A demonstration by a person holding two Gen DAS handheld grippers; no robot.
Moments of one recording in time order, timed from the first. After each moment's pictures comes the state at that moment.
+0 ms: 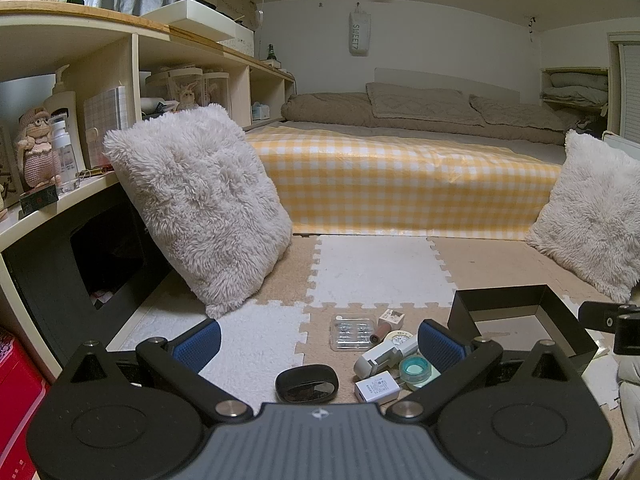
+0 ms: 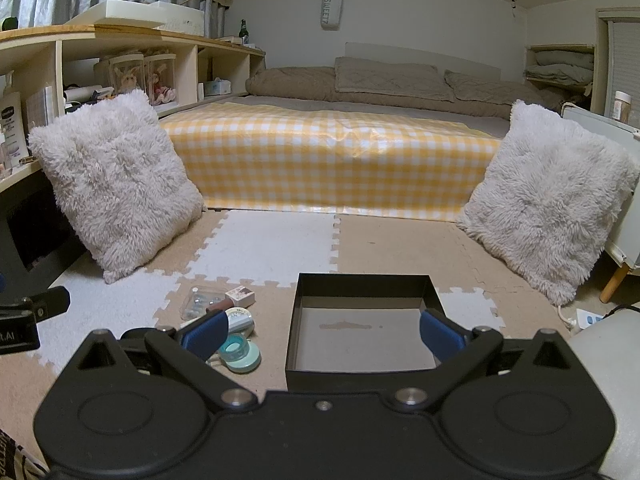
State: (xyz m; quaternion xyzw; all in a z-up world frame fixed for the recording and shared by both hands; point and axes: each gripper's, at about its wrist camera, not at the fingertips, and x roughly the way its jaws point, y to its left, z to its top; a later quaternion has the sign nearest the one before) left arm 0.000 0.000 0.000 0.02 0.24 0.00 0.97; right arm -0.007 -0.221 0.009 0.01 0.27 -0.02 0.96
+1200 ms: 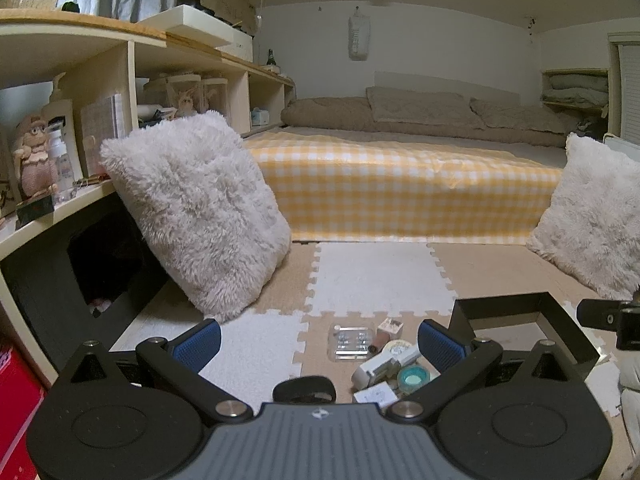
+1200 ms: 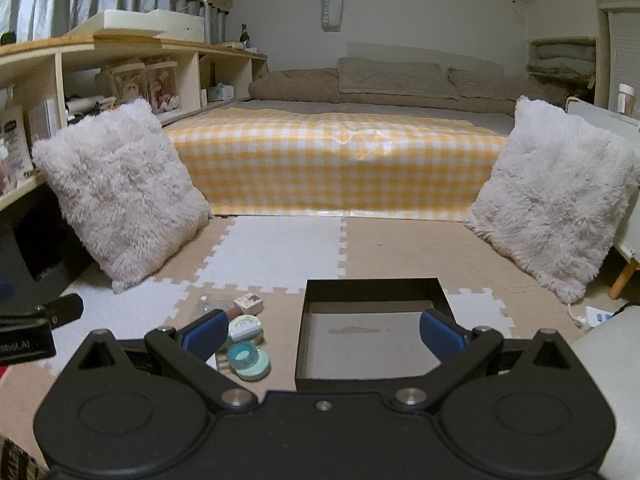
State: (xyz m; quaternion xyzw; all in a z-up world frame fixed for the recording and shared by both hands) left arm 0.006 -0.003 0.002 0.03 0.23 0.00 0.97; right arm 0.000 -0.225 0.015 0.02 0.27 -0.01 0.96
